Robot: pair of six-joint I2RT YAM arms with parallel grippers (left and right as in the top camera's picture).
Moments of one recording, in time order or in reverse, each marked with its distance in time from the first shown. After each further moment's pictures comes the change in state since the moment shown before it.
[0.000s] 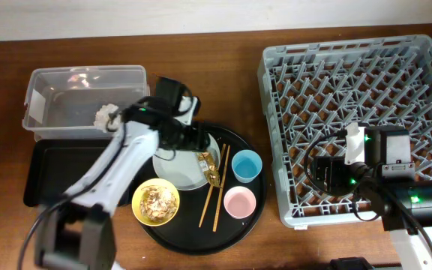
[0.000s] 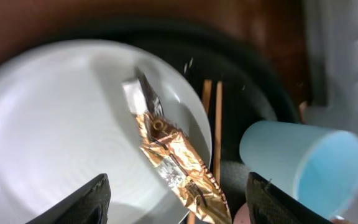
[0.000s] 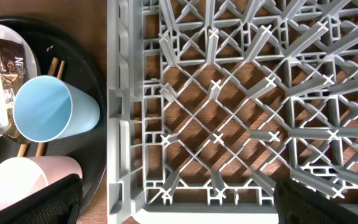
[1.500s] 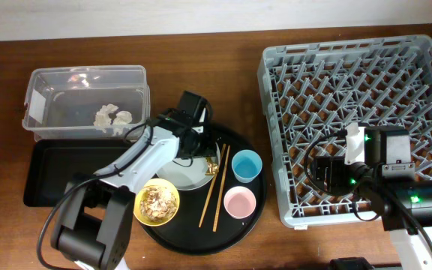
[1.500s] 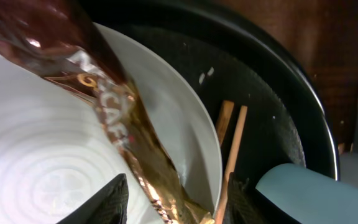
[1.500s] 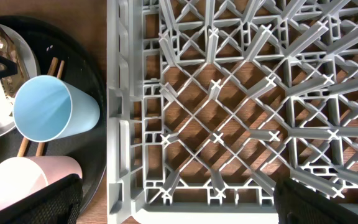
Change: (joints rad) left arm -0.089 0.088 -0.084 0.192 -0.096 -0.218; right arm 0.000 0.000 0.000 0.000 0.000 0.000
